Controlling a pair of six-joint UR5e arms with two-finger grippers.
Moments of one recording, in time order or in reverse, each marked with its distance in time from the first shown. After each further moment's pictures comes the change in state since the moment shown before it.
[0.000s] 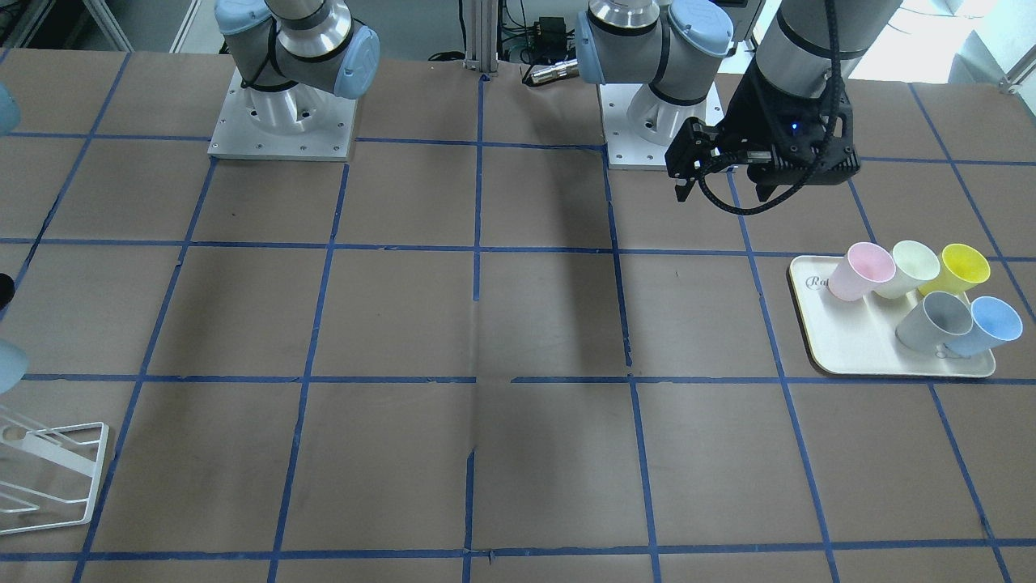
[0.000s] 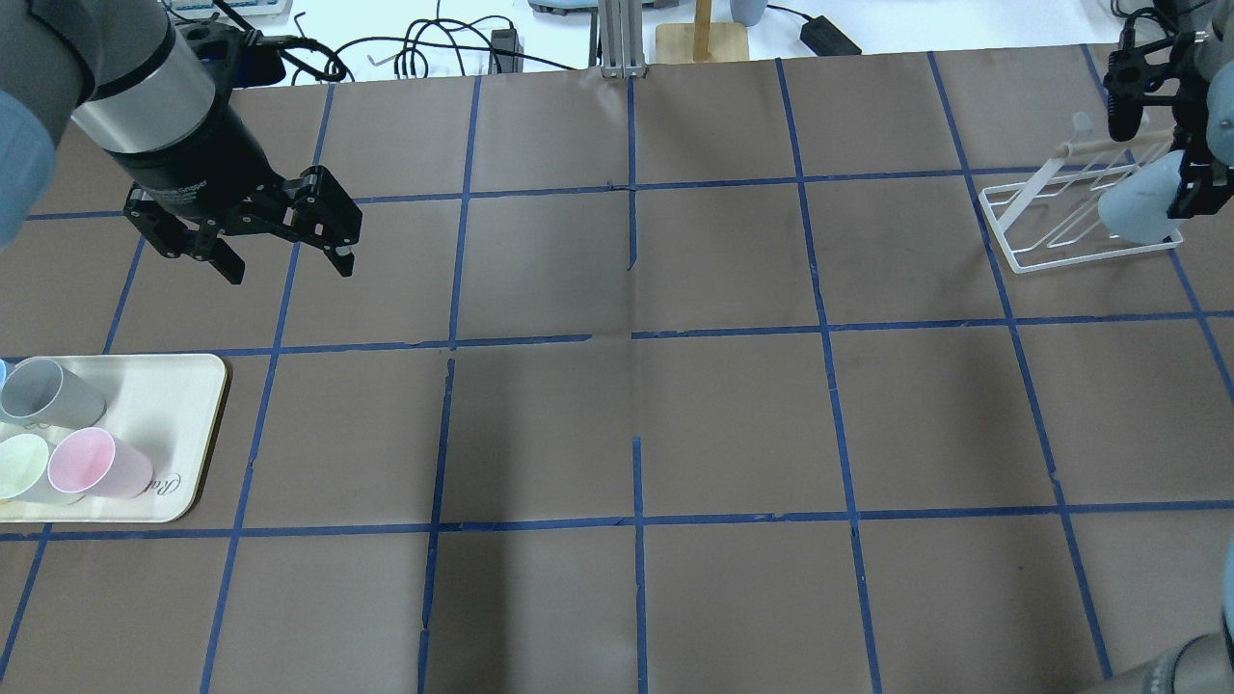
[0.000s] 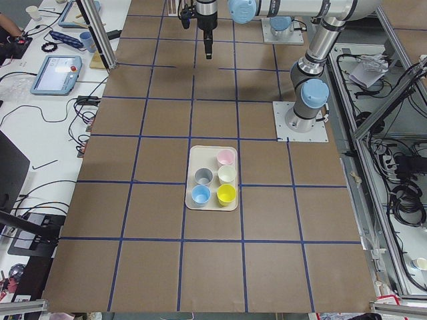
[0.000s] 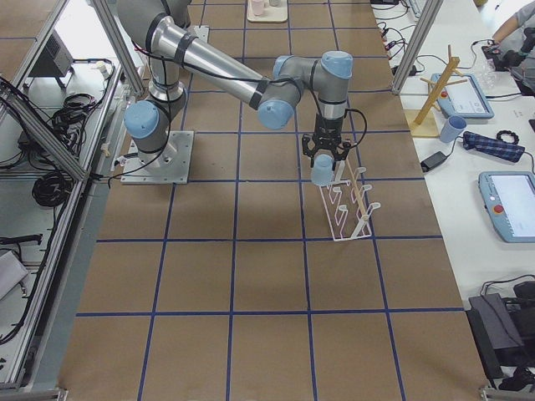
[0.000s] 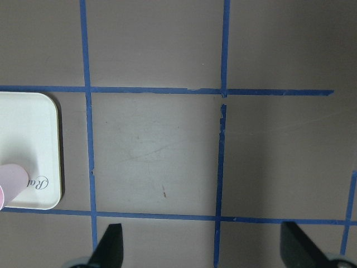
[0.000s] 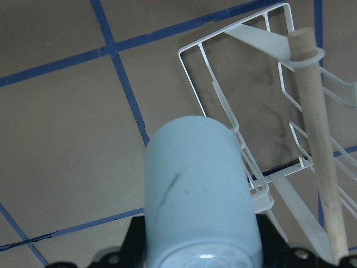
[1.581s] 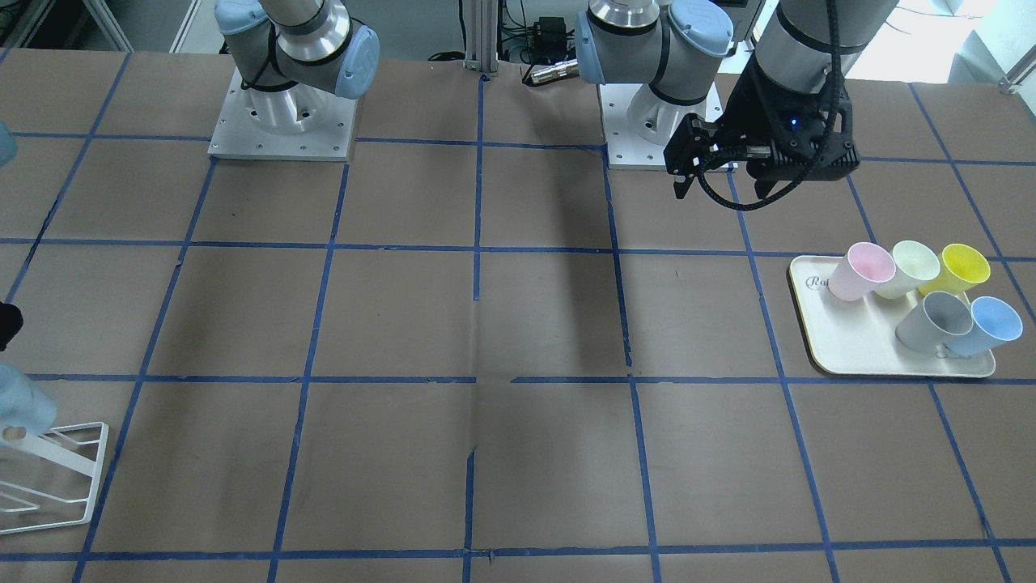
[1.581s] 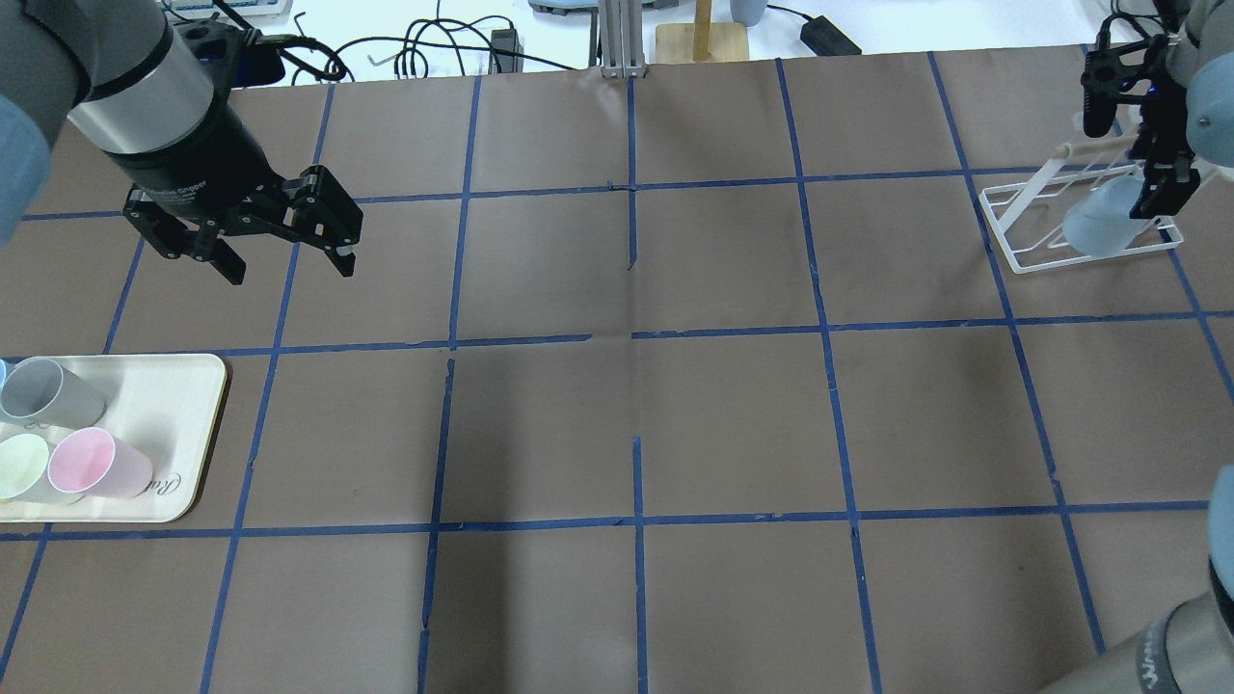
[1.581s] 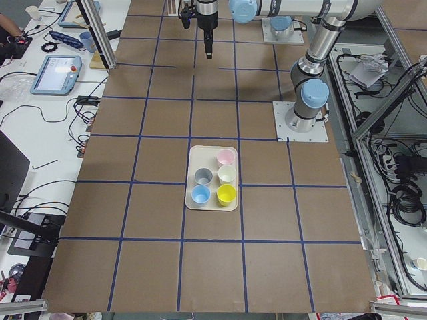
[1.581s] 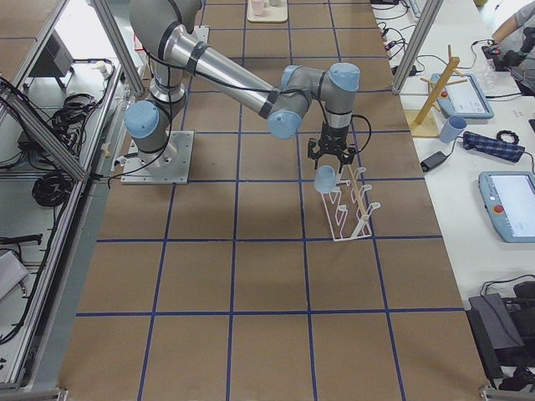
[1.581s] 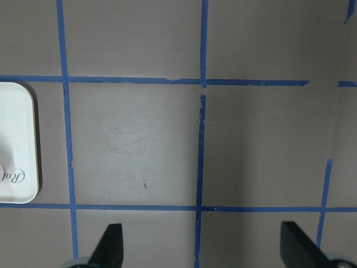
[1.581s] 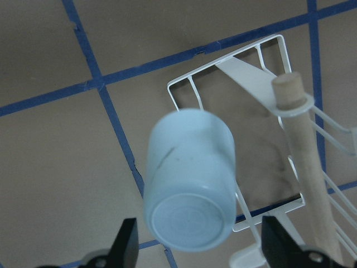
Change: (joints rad) left arm -0.001 0.010 0.001 -0.003 -0.005 0.000; right arm 0.001 0.063 -0.050 -0.002 0.075 0.012
